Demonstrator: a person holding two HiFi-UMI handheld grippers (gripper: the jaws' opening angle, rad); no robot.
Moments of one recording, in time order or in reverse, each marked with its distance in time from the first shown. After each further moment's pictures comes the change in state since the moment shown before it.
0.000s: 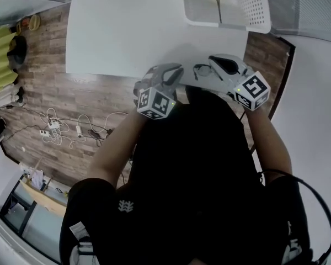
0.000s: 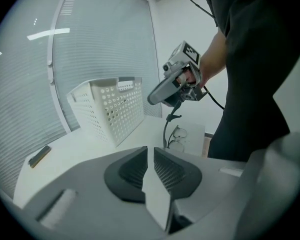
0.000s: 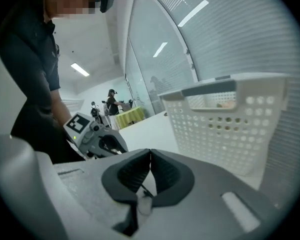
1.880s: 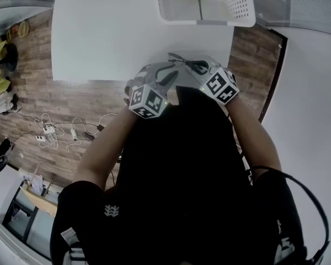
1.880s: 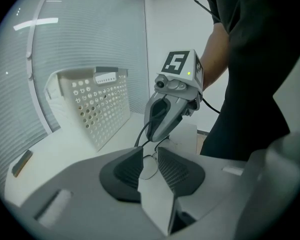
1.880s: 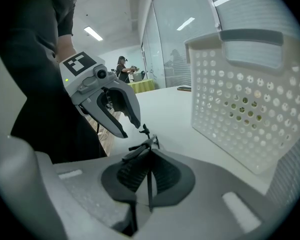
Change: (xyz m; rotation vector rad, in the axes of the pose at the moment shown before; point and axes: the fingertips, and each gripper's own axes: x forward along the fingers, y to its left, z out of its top) left arm 0.037 -0.025 0.011 0.027 0.058 -0.149; right arm 0.036 0.000 -0.086 -0.256 0.320 0.030
